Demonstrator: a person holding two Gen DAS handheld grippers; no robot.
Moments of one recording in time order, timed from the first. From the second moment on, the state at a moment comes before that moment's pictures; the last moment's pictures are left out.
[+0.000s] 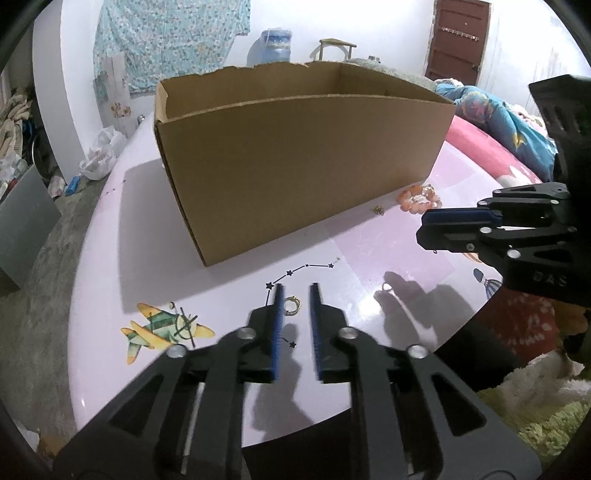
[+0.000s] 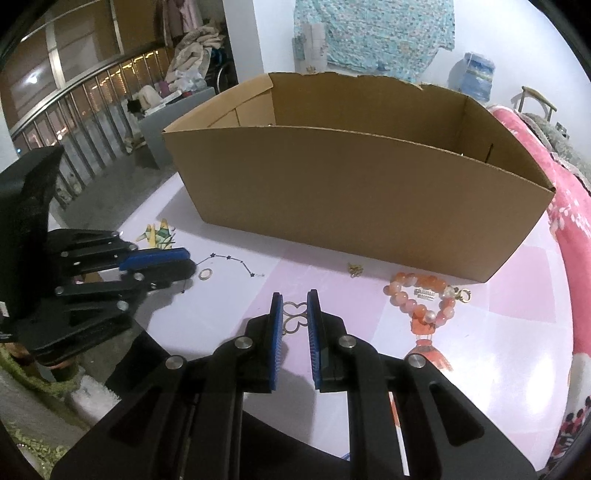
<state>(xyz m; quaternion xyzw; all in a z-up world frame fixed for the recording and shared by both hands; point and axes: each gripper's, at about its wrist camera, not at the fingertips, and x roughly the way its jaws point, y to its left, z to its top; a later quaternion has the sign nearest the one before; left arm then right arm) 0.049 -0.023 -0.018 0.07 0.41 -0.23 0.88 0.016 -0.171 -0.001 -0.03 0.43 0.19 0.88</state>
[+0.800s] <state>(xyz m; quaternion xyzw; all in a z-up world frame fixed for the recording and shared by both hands) 0.048 -0.035 -0.019 0.13 0.40 -0.22 0.88 0.012 -0.183 0.005 0.00 0.40 0.18 0.90</state>
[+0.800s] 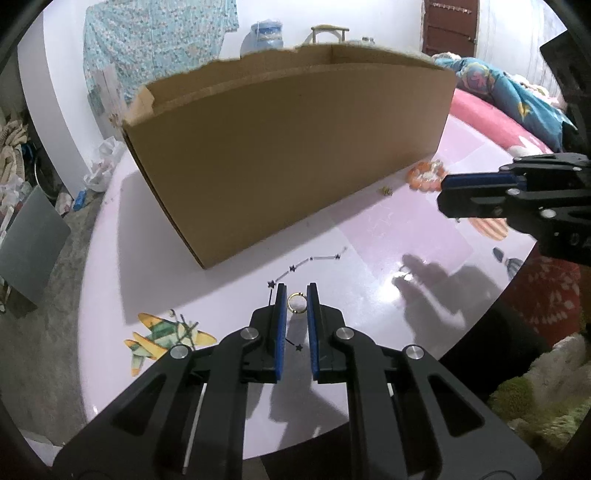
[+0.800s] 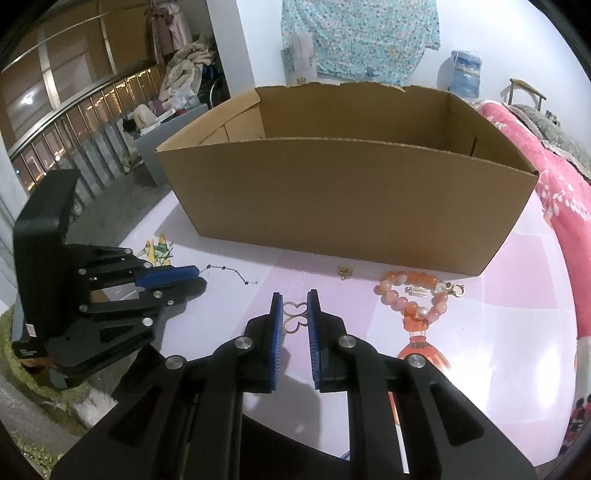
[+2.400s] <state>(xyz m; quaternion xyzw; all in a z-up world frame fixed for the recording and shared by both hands) 0.160 -0.030 0.062 0.09 0.37 -0.16 0.91 0.141 -0.190 0.066 0.04 0.36 0.11 0.93</state>
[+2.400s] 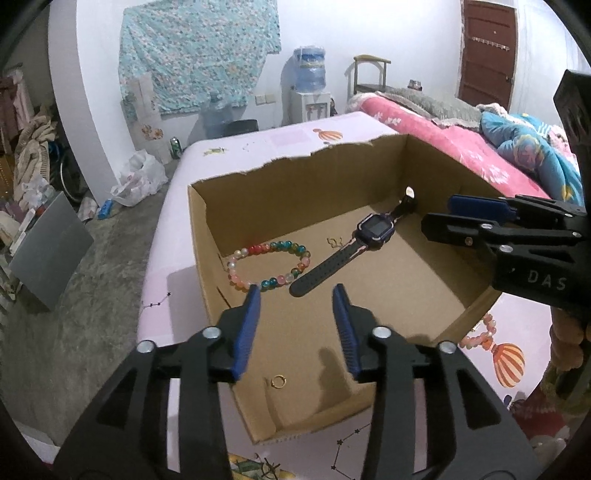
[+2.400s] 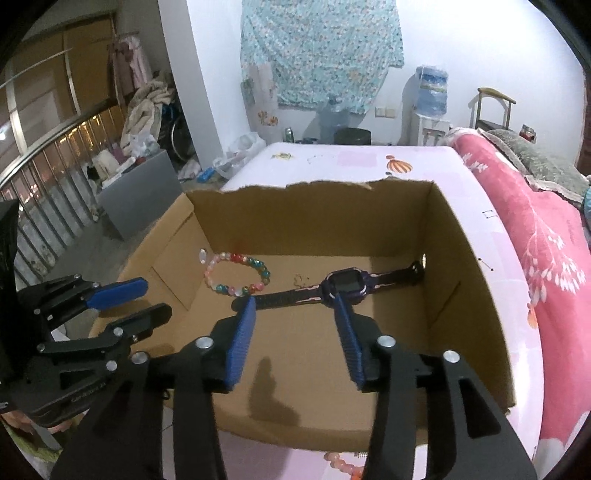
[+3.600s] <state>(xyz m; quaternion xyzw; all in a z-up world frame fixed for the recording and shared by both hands) 0.047 -0.015 0.068 0.08 0.37 -0.18 0.91 0.001 -0.234 0.059 0.06 0.34 0.10 0.93</state>
